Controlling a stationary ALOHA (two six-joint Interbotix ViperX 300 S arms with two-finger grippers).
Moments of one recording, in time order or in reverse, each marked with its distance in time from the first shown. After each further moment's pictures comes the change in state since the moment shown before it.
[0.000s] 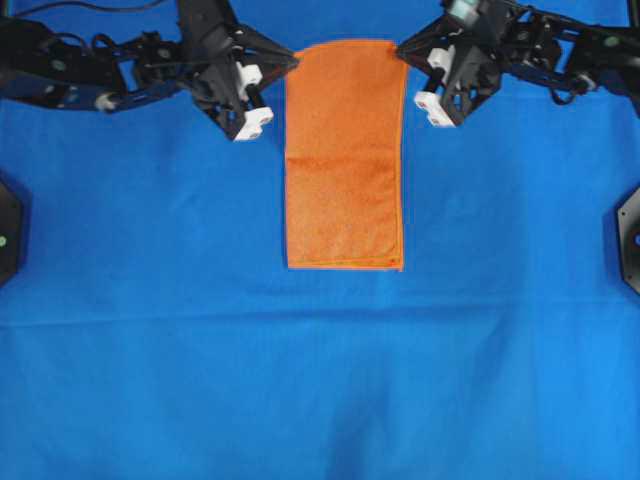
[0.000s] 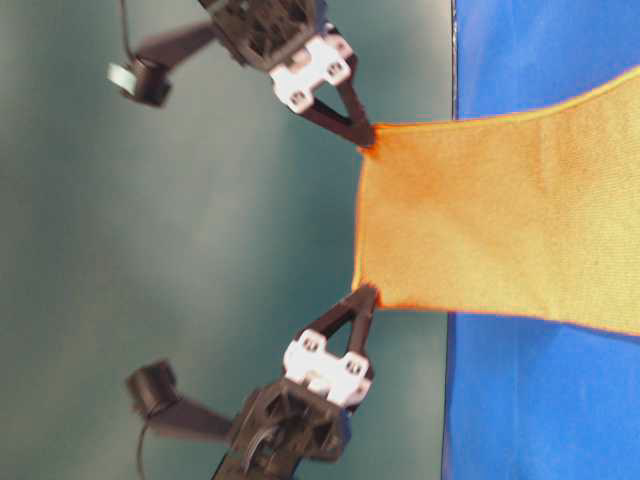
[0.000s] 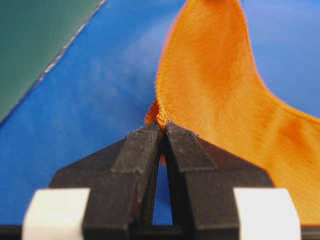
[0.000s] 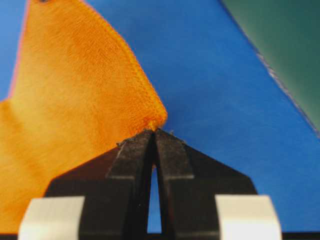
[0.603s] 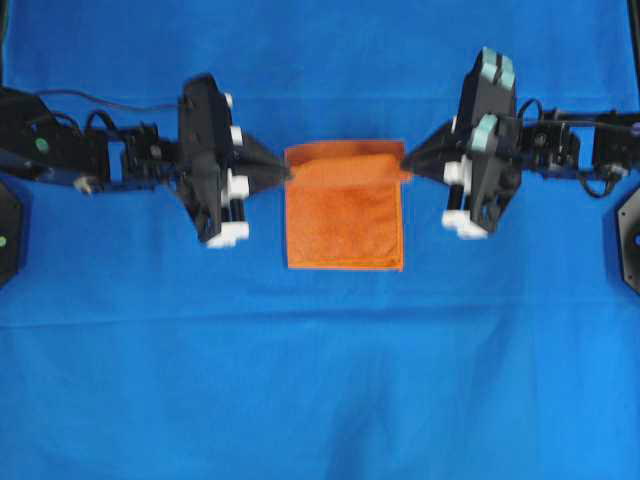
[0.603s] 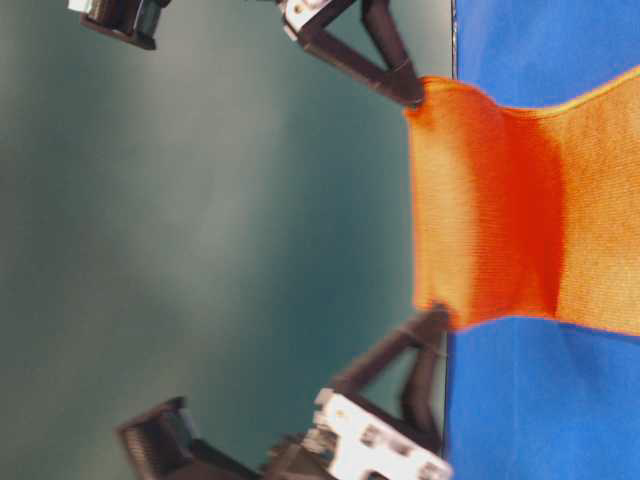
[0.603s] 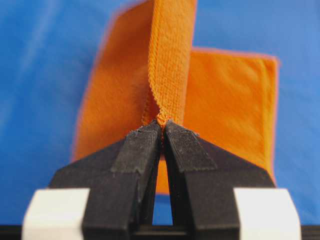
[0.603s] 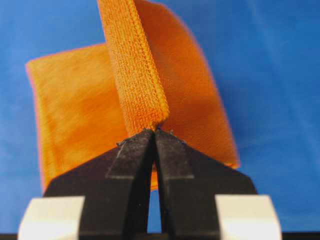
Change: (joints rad) left arm -0.265 -0.015 0.098 0.000 0.025 -0.018; right arm 0.295 -0.081 0.120 0.043 0.026 0.009
